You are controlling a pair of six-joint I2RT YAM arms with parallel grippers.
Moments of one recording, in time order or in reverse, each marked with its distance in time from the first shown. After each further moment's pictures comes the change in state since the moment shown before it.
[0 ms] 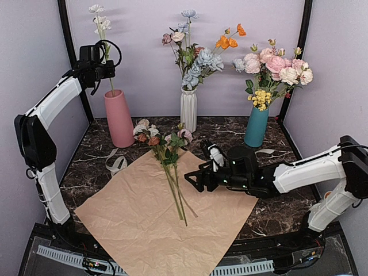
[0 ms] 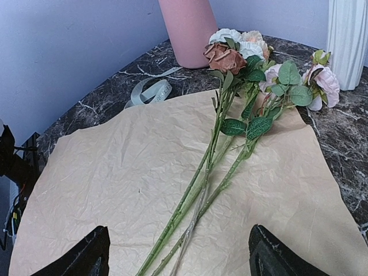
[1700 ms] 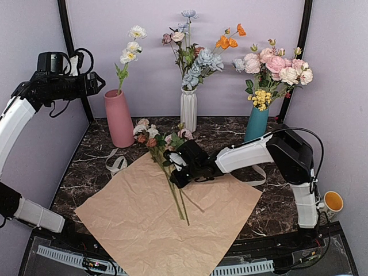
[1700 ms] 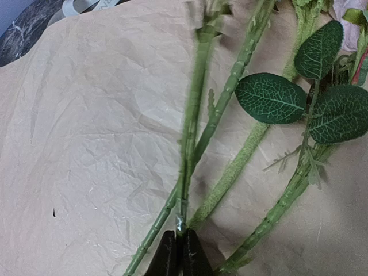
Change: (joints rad) left arm 0.015 -0.585 -0.403 -0.365 0.351 -0.110; right arm -0.052 0.645 0.694 -0.505 -0.108 -0.128
